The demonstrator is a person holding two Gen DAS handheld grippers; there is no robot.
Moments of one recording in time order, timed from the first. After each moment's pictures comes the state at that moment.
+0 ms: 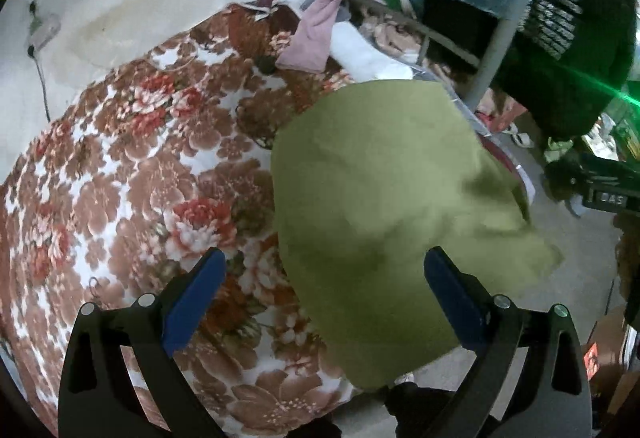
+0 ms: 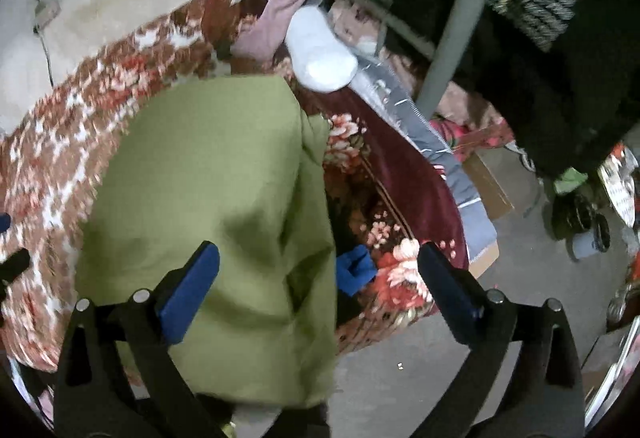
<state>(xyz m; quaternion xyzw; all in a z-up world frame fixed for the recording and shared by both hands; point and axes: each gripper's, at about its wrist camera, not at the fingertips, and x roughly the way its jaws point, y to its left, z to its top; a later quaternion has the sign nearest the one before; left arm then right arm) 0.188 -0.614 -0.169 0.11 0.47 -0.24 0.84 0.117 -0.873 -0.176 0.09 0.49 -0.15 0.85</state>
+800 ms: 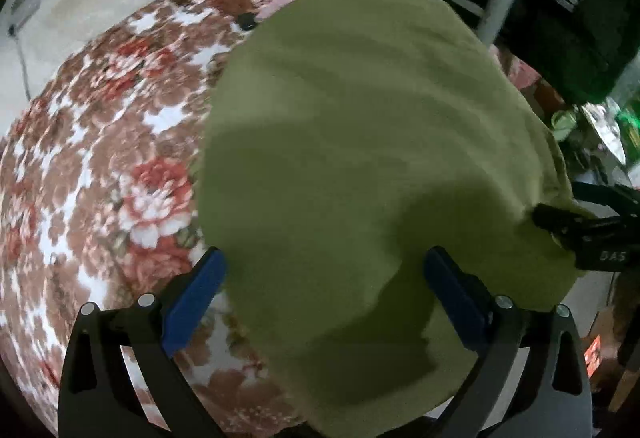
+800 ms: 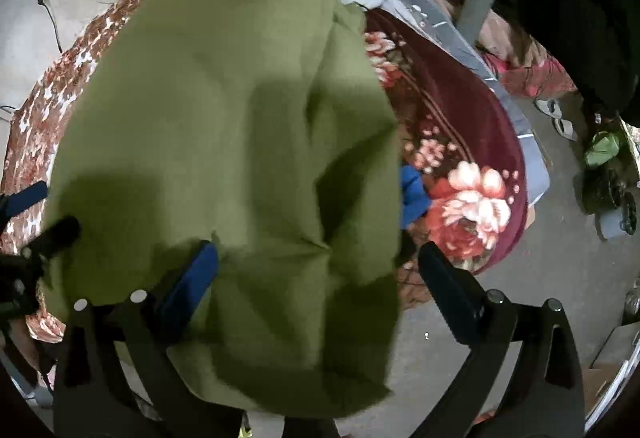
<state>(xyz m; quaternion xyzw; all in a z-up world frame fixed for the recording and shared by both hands) 0.181 -0.651 -0.280 0.11 0.51 -0.23 0.83 0.108 -0.872 -0.302 0.10 0.56 -0.10 0.82</state>
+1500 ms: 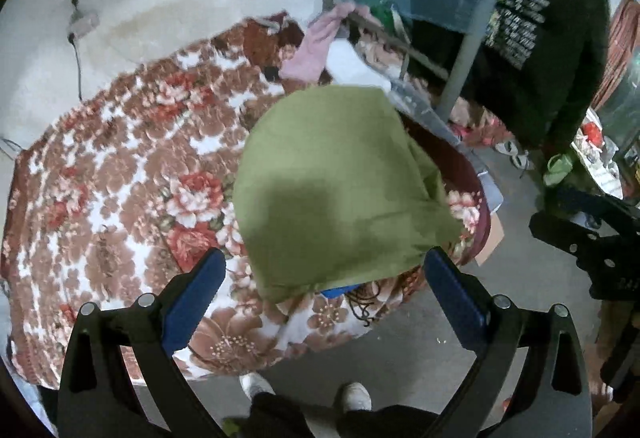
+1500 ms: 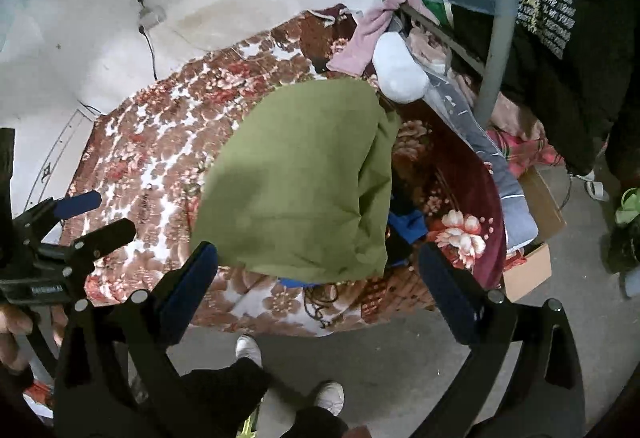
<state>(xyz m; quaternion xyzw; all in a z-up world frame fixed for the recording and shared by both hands) 0.032 -0.651 -0.106 0.08 0.44 -0.19 0.87 -0.018 -0.857 -0.111 0.10 0.45 0.03 0.89</state>
